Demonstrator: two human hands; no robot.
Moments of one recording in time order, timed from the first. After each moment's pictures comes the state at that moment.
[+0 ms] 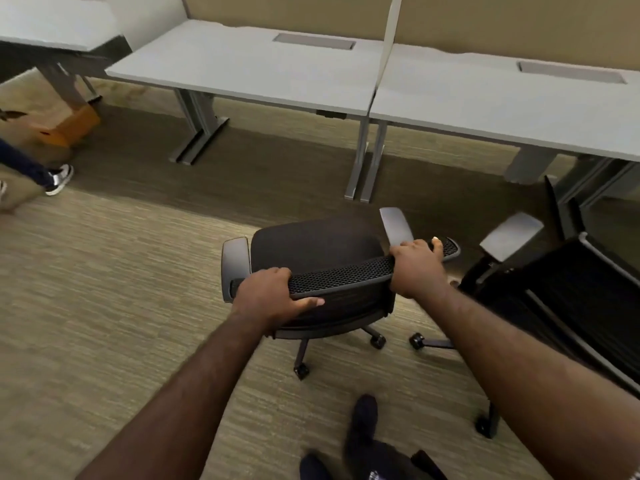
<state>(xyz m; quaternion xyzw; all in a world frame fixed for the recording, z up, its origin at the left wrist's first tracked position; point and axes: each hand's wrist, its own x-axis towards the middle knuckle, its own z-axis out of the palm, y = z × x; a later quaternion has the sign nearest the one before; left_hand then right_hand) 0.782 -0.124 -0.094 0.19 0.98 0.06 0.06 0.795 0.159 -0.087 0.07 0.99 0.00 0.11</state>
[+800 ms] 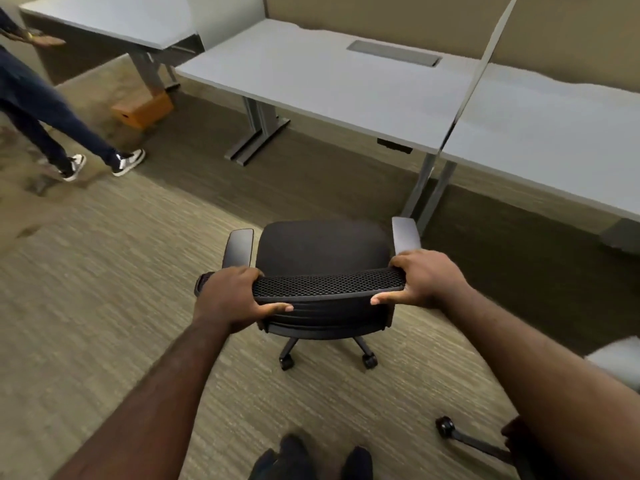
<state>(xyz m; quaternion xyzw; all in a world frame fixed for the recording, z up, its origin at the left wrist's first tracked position) 0.587 -0.169 -0.099 0.10 0.99 0.05 -0.07 0.532 0.192 -0.091 -0.21 0.97 -0.04 0.08</state>
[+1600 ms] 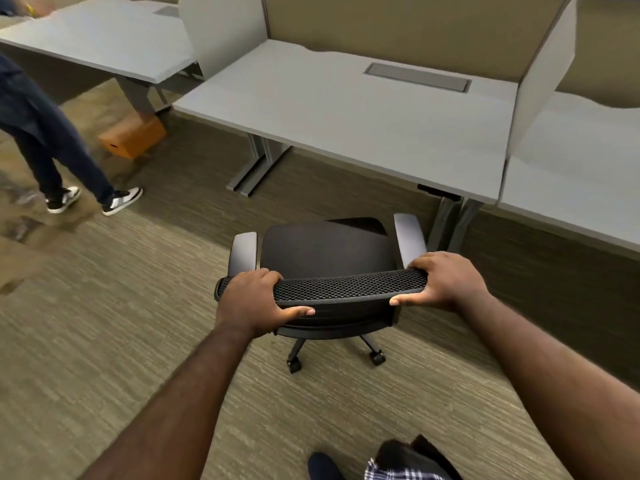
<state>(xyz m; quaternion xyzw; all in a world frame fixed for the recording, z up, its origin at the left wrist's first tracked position) 0.311 -0.286 -0.100 0.11 0.99 0.06 -0.05 0.279 0.073 -0.095 -0.15 0.99 -0.06 0.04</state>
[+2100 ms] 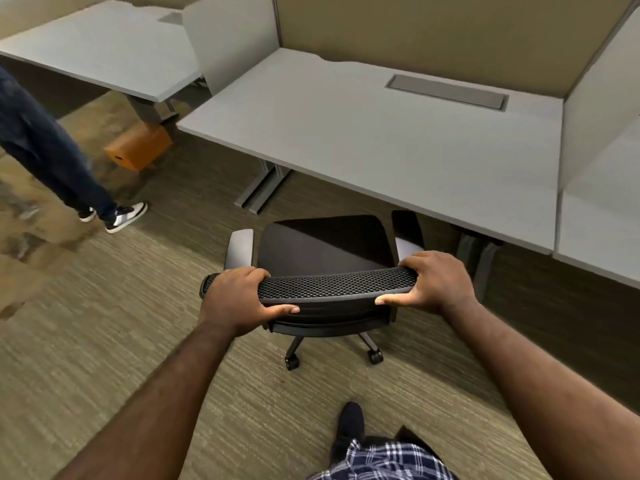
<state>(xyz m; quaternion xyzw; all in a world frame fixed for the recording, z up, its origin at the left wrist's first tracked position) 0.122 -0.357 -0.103 0.11 0.99 0.05 -0.04 0.095 0.002 -0.100 -0.14 0.99 -0.07 -0.02</state>
